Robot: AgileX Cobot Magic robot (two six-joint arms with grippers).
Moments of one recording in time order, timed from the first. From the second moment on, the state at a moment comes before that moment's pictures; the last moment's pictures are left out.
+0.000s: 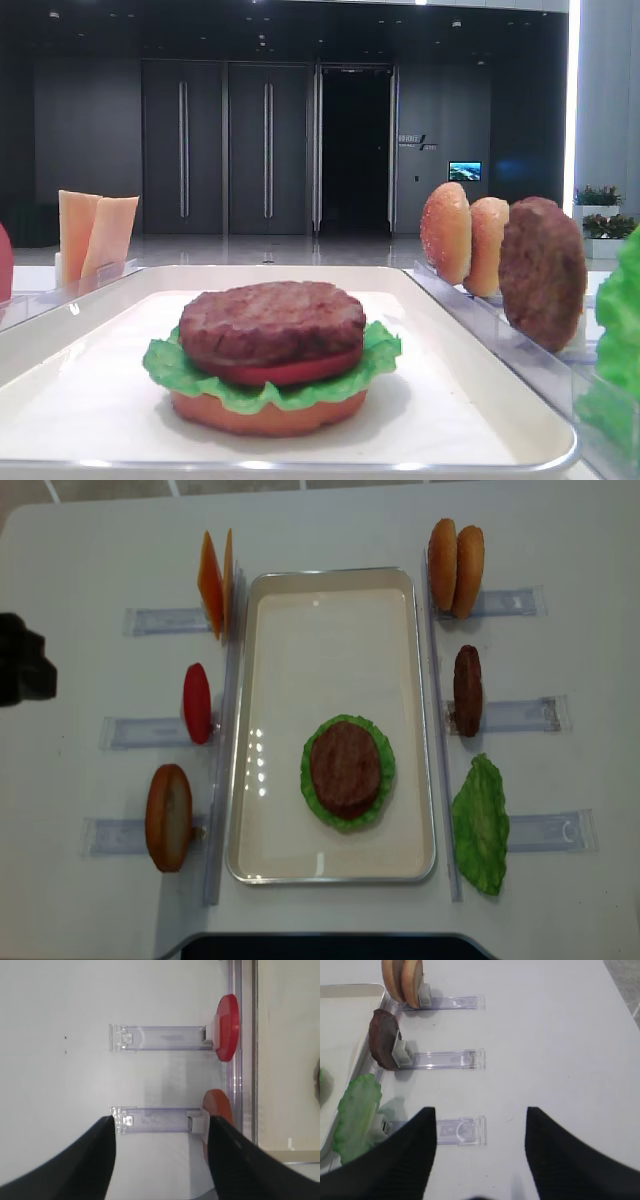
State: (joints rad) left arm -0.05 1.06 -1.07 0.04 1.23 -0.09; right arm 0.00 -0.01 -0.50 0.10 1.14 -0.06
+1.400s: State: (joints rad) left arm -0.05 1.88 -1.82 0.10 1.24 -0.13; right arm 0.00 -0.01 -0.50 0.10 1.14 -0.06
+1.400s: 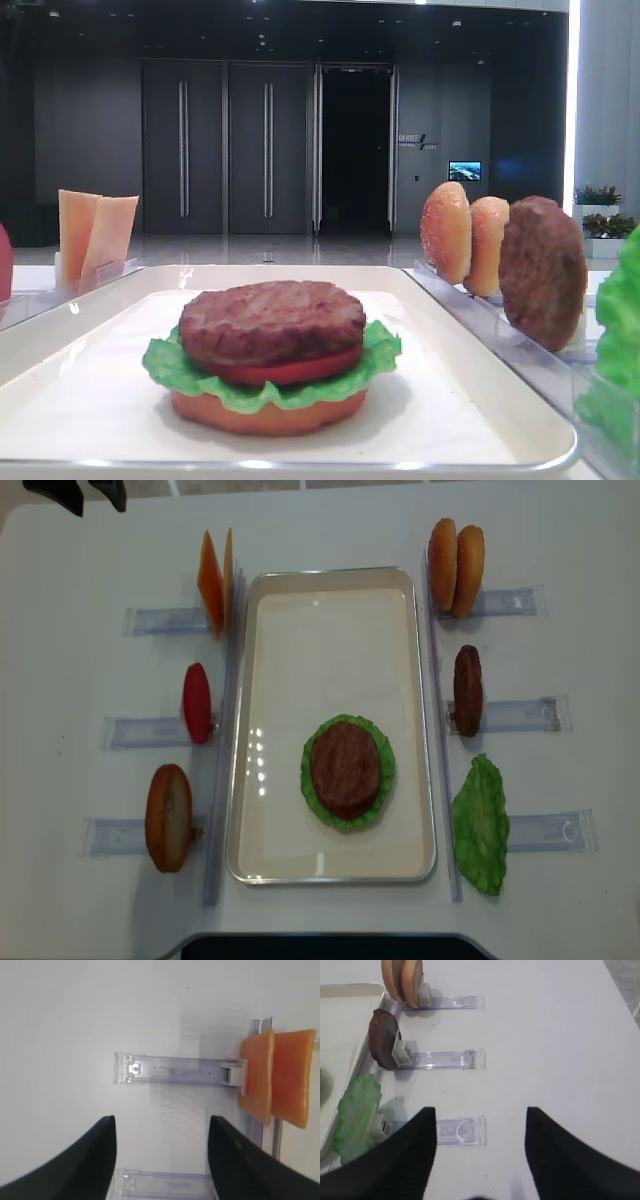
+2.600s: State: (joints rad) left arm -0.13 1.98 -1.85 0.05 1.24 -0.20; right arm 0.00 -0.01 -0.50 0.10 1.14 -0.06
